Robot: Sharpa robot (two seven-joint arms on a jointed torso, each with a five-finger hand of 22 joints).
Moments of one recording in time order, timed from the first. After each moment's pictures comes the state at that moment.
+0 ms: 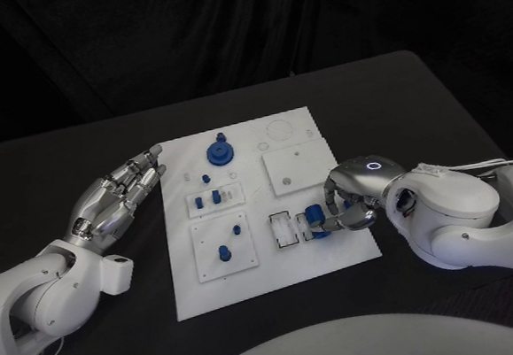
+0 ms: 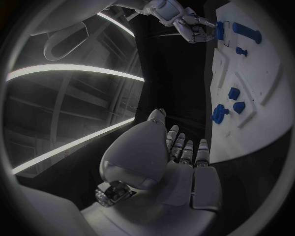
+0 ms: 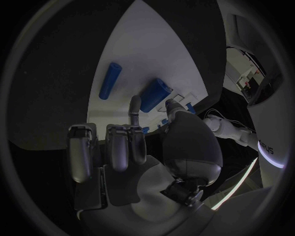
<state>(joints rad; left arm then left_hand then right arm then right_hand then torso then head) 1.15 -0.97 -0.21 1.57 -0.17 -0.01 0.67 1.55 0.21 -0.15 0.27 0.52 0.37 0.08 0.04 0.05 0.07 0.05 0.25 0.03 0.00 0.05 0.01 0.00 0.14 0.00 0.11 0.00 0.02 1.16 -1.19 -0.25 2.08 -1.77 -0.29 -0.68 0.93 -0.22 0.09 0.30 0.25 1.06 0.01 0.44 0.77 1.47 -0.04 1.57 1.31 1.47 -0.11 1.57 1.31 0.01 1.47 0.01 1.57 1.31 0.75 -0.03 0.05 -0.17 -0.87</state>
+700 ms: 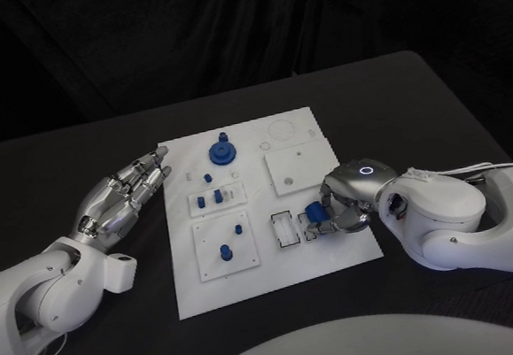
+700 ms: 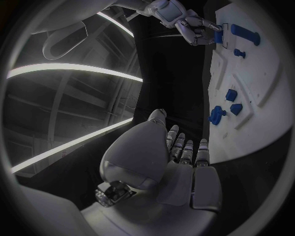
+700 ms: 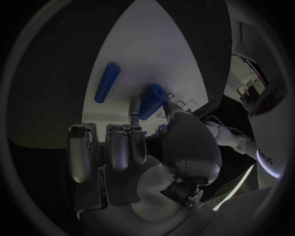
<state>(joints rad) 1.15 -0.97 -0.21 1.56 -0.17 0.00 0.65 1.56 0.21 -0.14 0.27 0.53 0.38 0.08 0.05 0.05 0.07 0.06 0.25 0.03 0.00 0.05 0.01 0.00 0.14 0.00 0.12 0.00 0.02 1.15 -1.14 -0.25 2.03 -1.81 -0.27 -0.68 0.92 -0.18 0.11 0.30 0.31 1.06 0.02 0.40 0.78 1.47 -0.04 1.57 1.31 1.47 -0.11 1.57 1.31 0.01 1.47 0.01 1.57 1.31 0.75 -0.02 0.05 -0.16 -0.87</state>
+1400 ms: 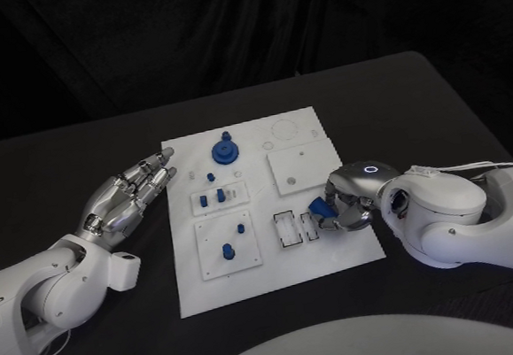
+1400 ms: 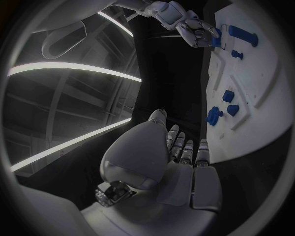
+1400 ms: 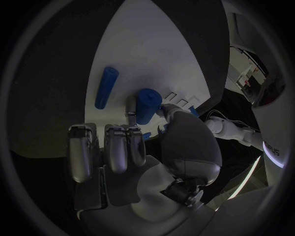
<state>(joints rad) 1.15 -0.96 -0.21 1.55 -0.17 0.01 0.63 1.56 0.21 -0.13 0.26 0.53 0.38 0.08 0.05 0.05 0.08 0.07 0.27 0.04 0.00 0.06 0.01 0.00 0.14 0.01 0.12 0.00 0.02 1.15 -1.14 -0.24 2.01 -1.69 -0.29 -0.68 1.02 -0.20 0.28 0.31 0.92 1.06 0.02 0.34 0.84 1.47 -0.04 1.57 1.31 1.47 -0.10 1.57 1.31 0.01 1.47 0.01 1.57 1.31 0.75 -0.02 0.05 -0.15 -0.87</state>
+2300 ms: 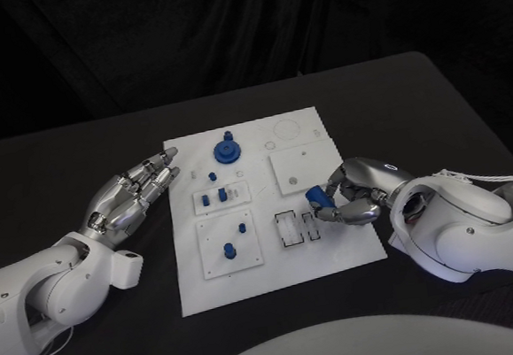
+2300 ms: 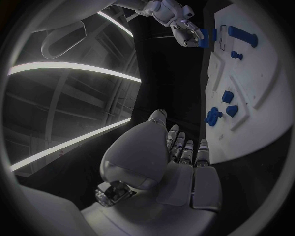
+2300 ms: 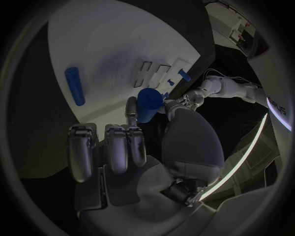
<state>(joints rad) 1.14 -0.95 -0.21 1.55 -0.17 0.02 0.63 1.56 0.21 -0.13 0.26 0.53 0.38 0.08 0.05 0.05 0.08 0.07 0.27 0.04 0.00 0.06 0.01 0.00 0.14 0.00 0.13 0.00 0.02 1.14 -1.17 -0.25 2.10 -1.45 -0.62 -0.65 1.07 -0.25 0.27 0.31 0.96 1.04 0.01 0.43 0.99 1.47 -0.07 1.57 1.31 1.47 -0.11 1.57 1.31 0.01 1.47 0.00 1.57 1.31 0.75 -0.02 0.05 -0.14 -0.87</state>
